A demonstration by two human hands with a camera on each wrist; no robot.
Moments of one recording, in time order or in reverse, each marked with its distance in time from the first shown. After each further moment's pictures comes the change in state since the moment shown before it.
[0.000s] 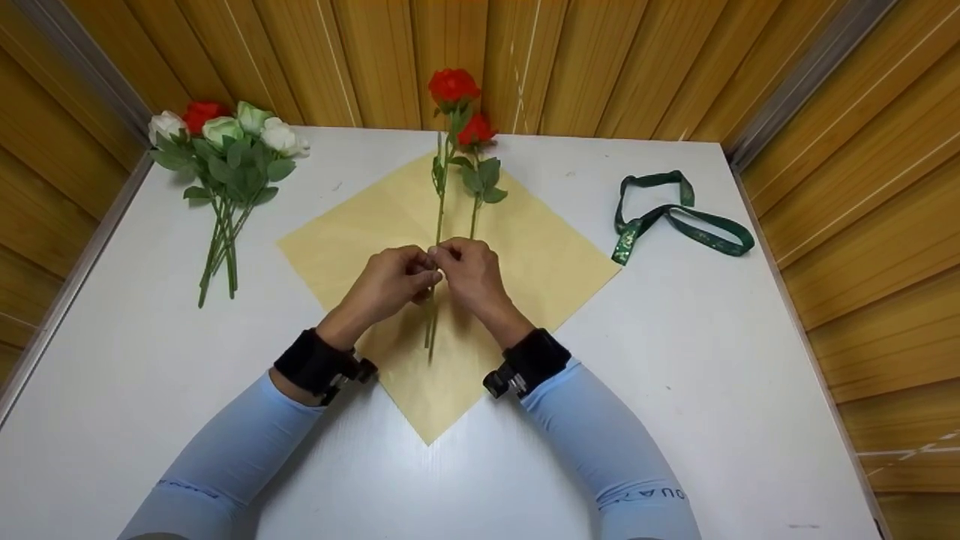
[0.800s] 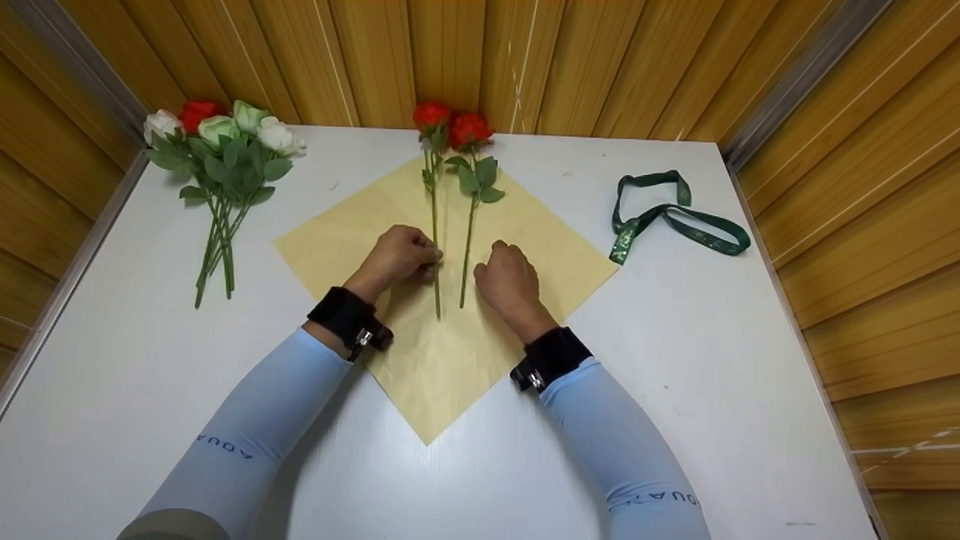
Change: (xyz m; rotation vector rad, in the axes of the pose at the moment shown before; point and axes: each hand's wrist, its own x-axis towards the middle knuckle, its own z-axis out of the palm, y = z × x) left_hand 0.058 -0.025 0.007 -0.118 -0.005 -0.198; right_hand 0.008 0.038 -0.031 -0.558 0.020 0.060
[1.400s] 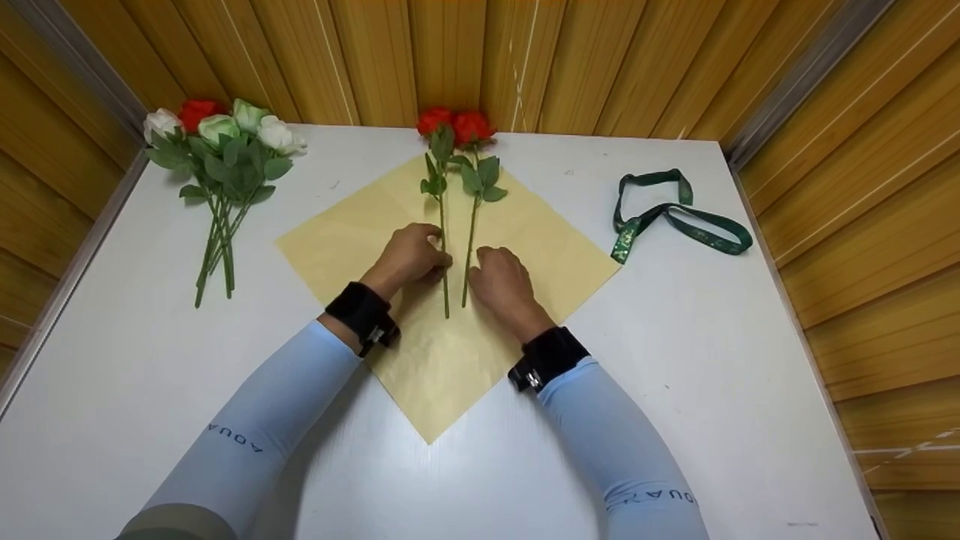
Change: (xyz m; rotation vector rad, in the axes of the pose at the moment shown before) left_hand 0.011 0.009 0.013 0.268 0.016 0.033; right_hand 0.003 0.000 0.008 -0.014 -0.058 -0.096
